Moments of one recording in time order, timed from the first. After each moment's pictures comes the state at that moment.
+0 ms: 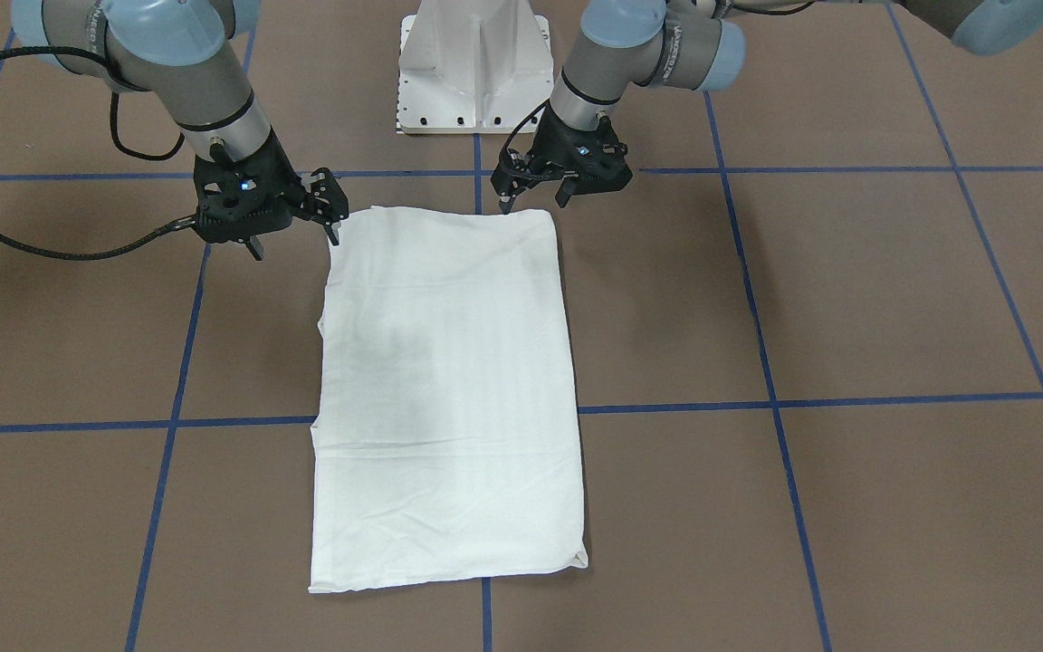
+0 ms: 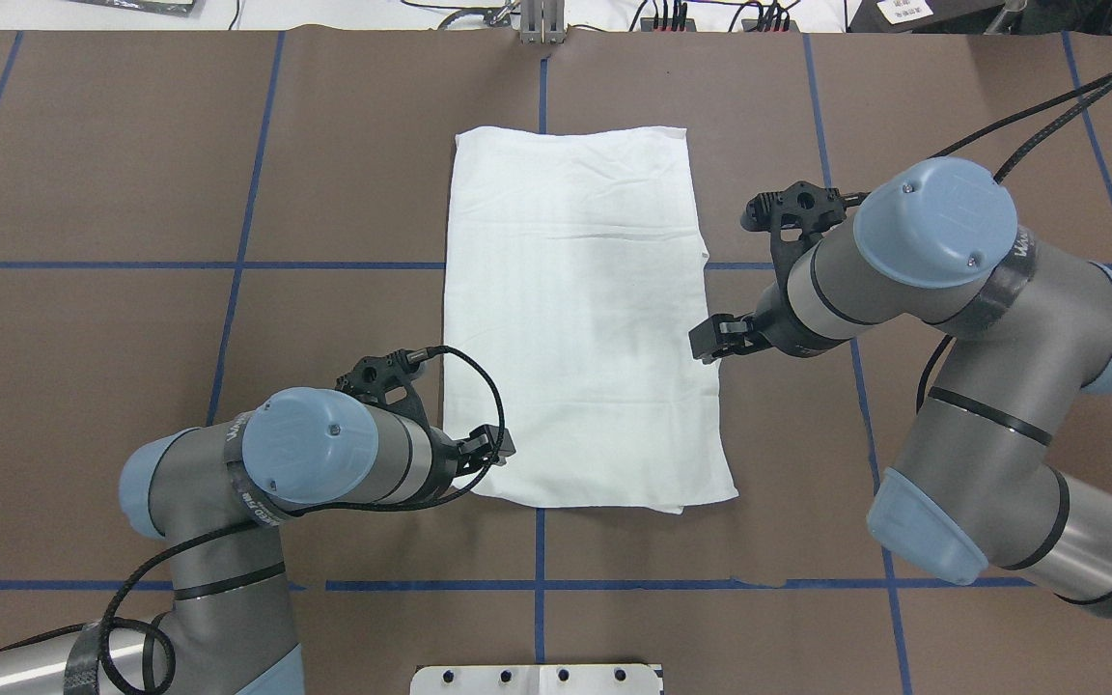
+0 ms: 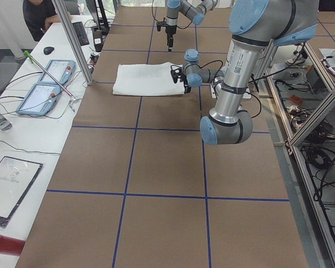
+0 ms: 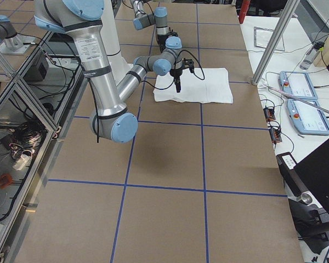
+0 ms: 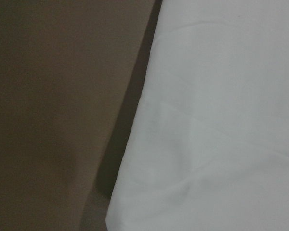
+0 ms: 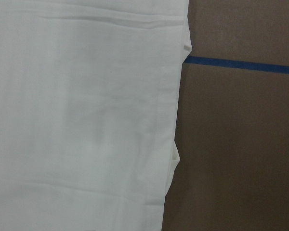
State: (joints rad) left arm -0.33 -2.05 -1.79 -1.90 -1.73 -1.75; right arm 0.64 -1.21 1.99 -1.54 1.95 1.01
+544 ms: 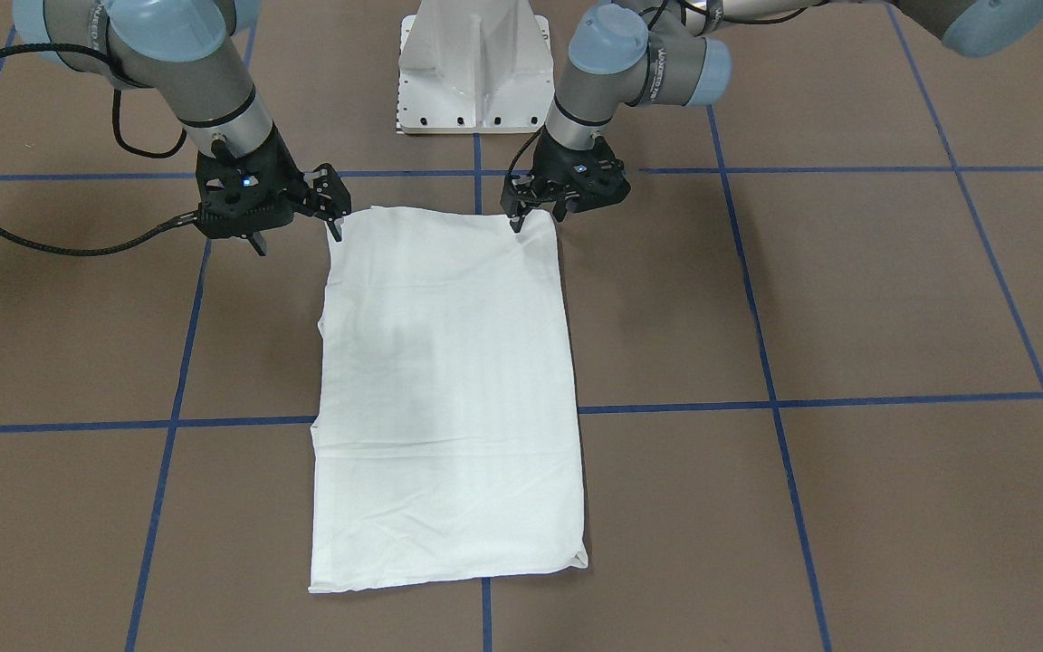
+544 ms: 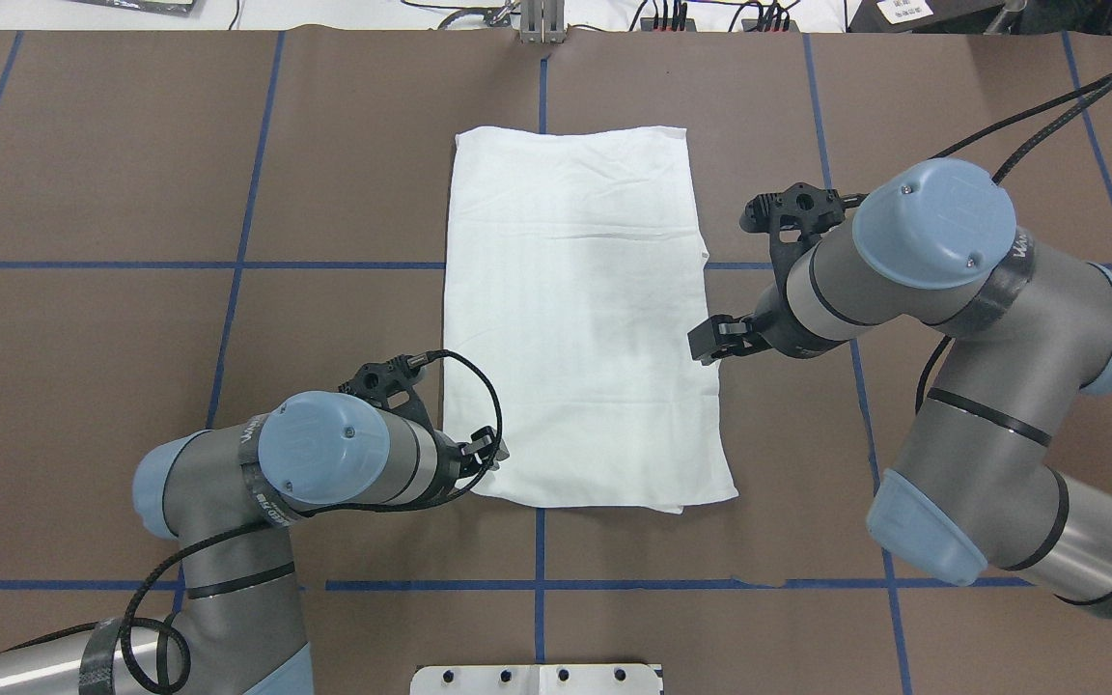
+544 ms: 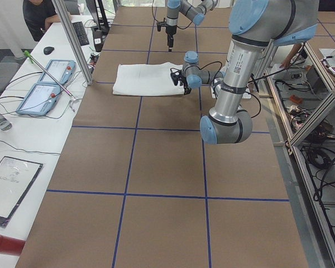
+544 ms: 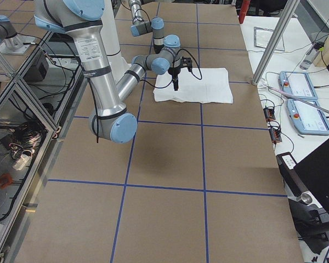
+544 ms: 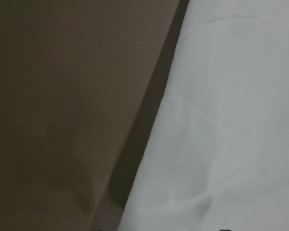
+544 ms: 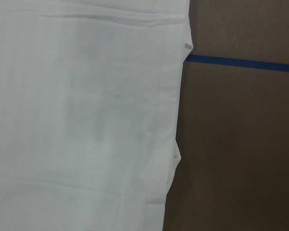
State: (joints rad) left arm -0.33 -2.06 -1.76 -1.90 -1.73 -1.80; right arm 0.64 -1.21 1.99 -1.54 1.95 1.01
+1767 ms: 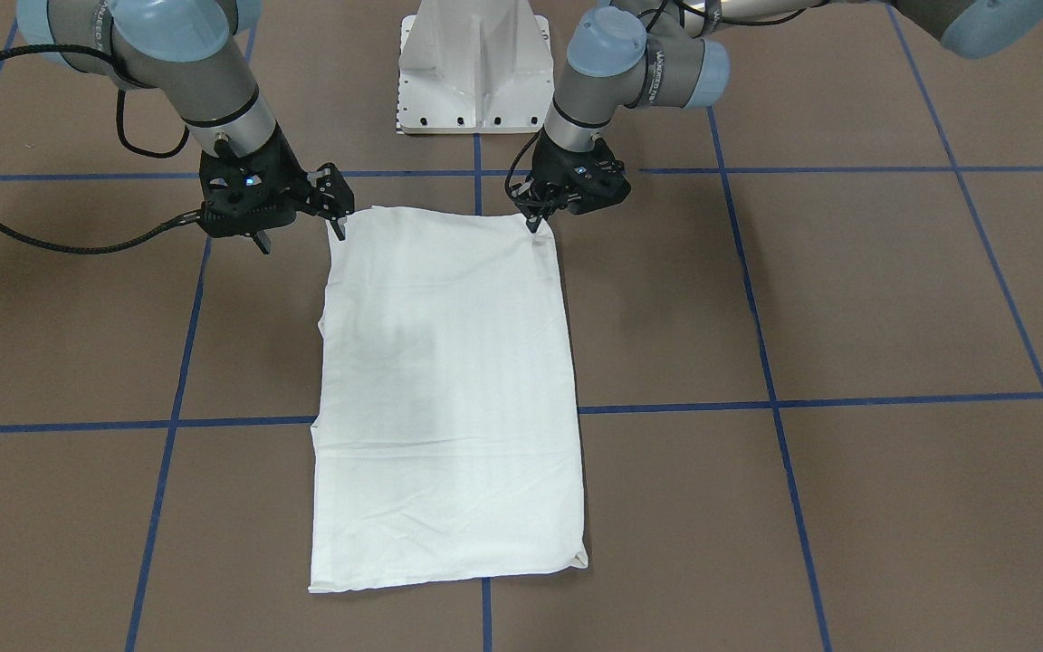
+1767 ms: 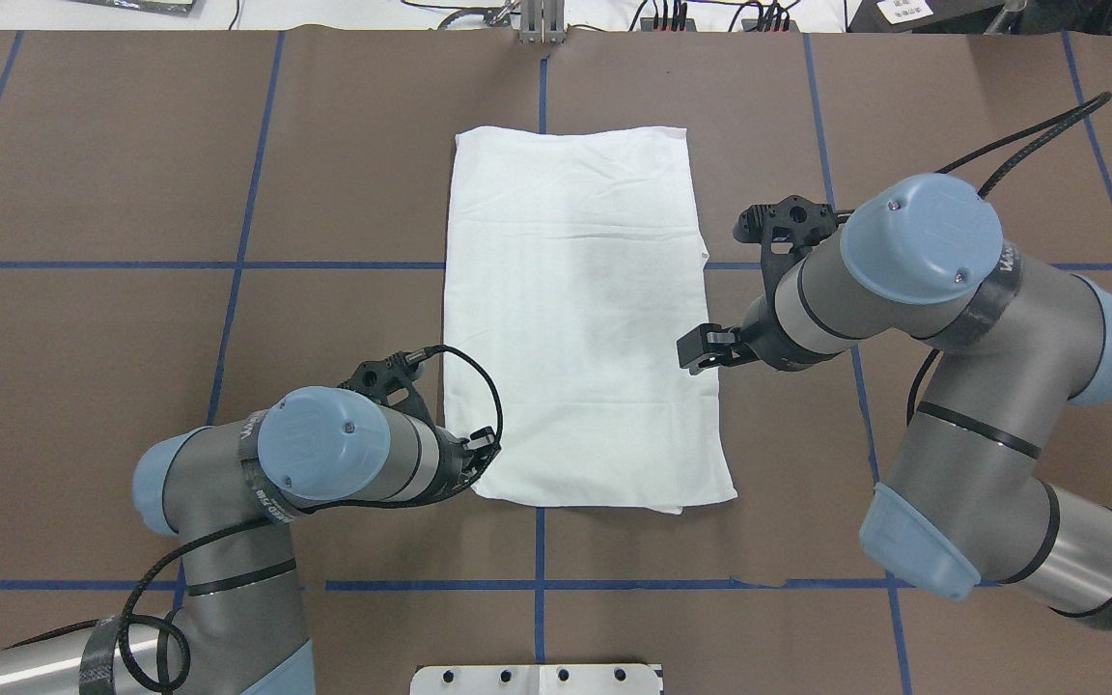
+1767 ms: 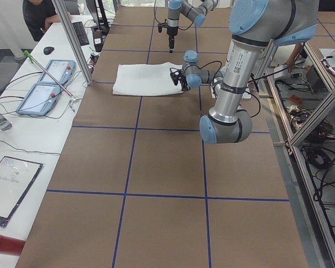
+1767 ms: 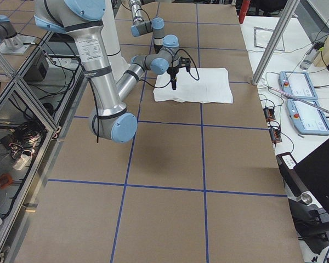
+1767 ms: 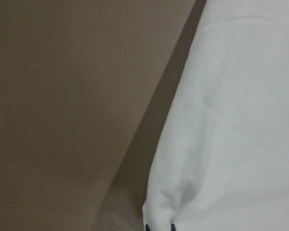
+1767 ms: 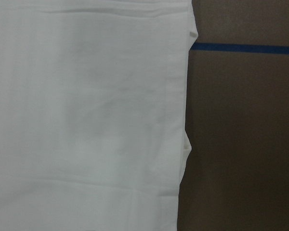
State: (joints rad) left arm -0.33 -2.07 -1.78 -1.90 -1.74 -1.83; right arm 0.60 -1.20 1.99 -1.52 1.95 1.15
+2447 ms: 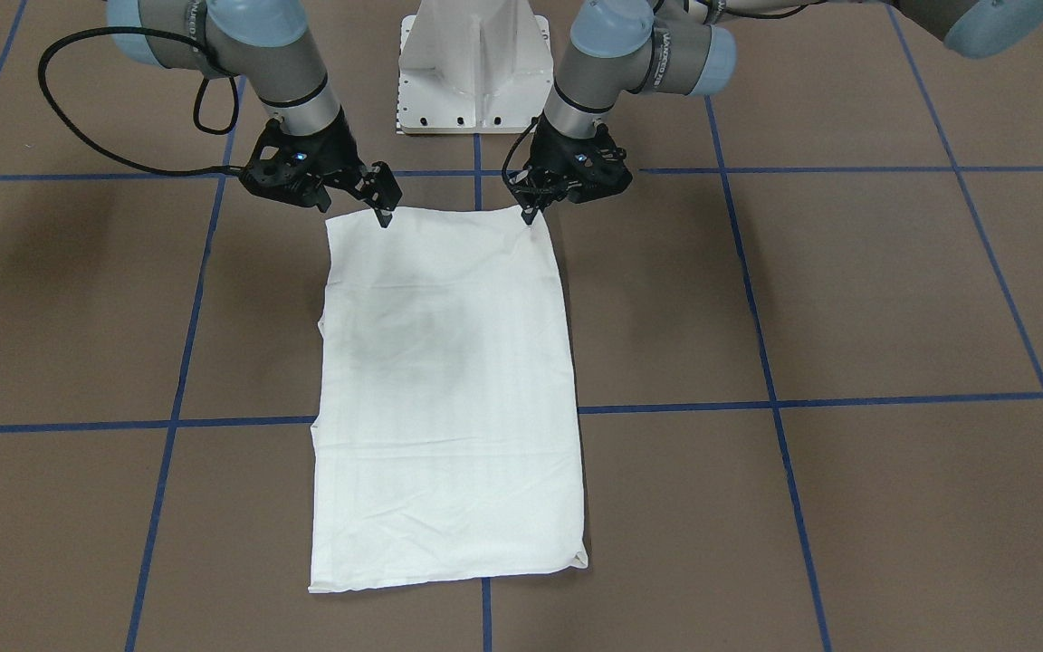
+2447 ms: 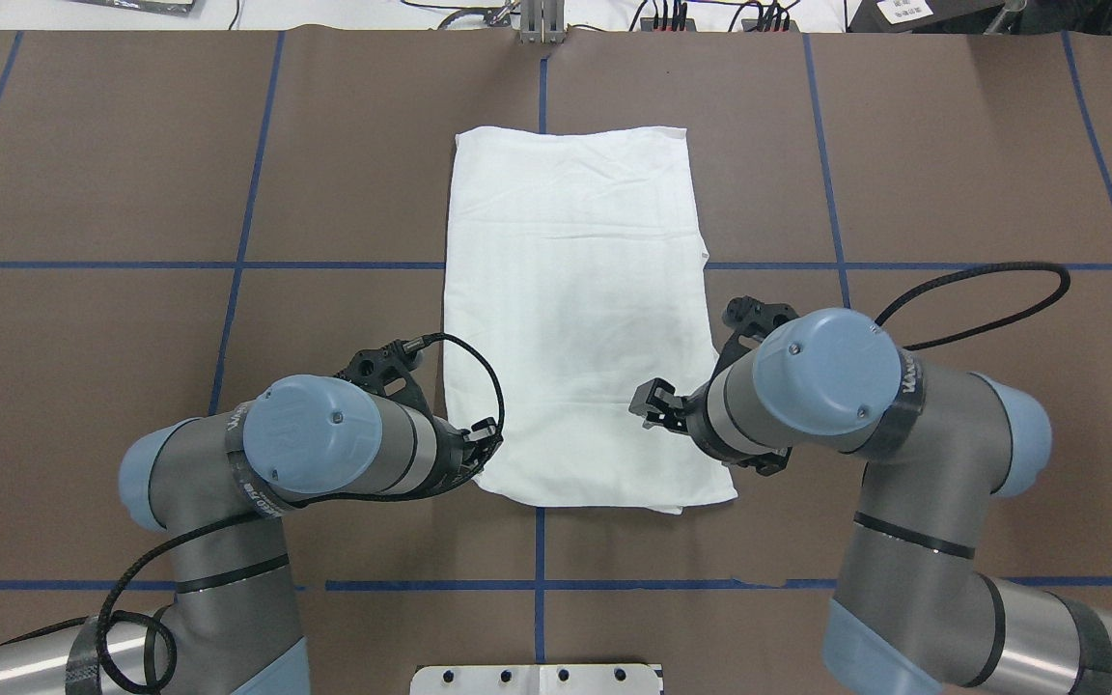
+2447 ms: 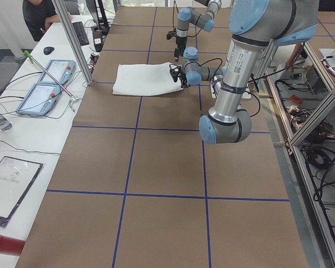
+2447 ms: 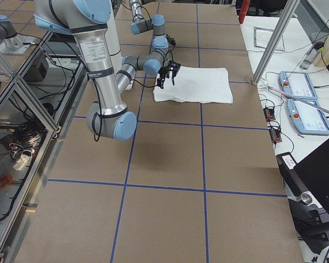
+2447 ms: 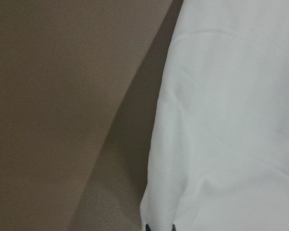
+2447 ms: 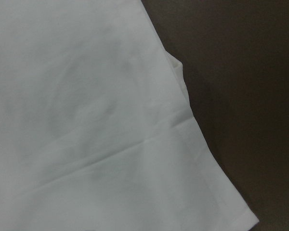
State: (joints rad) left arm -0.34 -2.07 -1.81 -1.88 -1.74 -1.83; right arm 0.41 -1.20 1.97 -1.50 1.79 1.77
